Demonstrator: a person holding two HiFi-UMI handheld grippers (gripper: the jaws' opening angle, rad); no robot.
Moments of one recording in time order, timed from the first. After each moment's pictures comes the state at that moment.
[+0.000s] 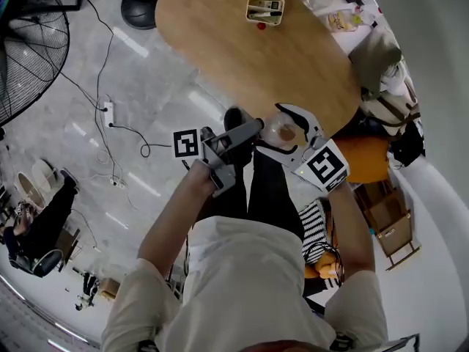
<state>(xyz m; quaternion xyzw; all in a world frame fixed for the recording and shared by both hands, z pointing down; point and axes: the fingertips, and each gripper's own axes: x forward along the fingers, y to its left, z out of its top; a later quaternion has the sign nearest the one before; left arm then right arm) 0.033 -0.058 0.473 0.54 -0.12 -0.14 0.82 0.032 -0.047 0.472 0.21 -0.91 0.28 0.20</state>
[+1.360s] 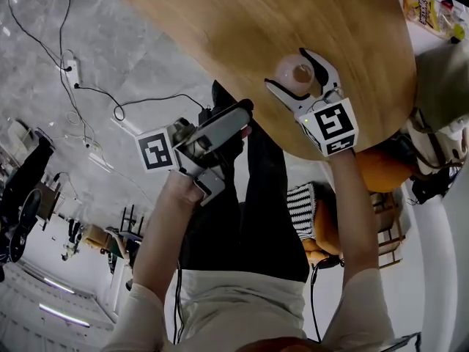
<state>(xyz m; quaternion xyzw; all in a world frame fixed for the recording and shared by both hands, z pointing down) 0.004 -0.073 0.730 0.51 -0.23 -0.20 0.80 0.060 -0.097 0.844 0.26 -0.87 0.31 0.28</state>
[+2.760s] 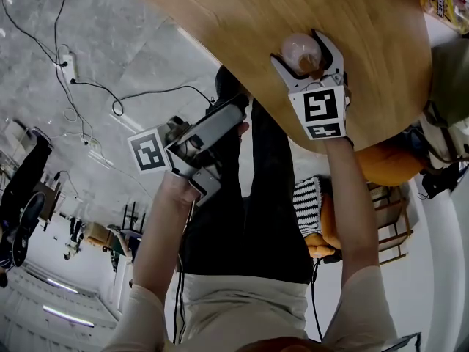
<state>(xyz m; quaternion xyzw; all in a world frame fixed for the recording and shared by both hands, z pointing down) -0.041 -0.046 0.743 0.51 -0.23 -0.22 0.80 0.042 -0.094 0.887 0.34 -0.83 0.22 0.38</state>
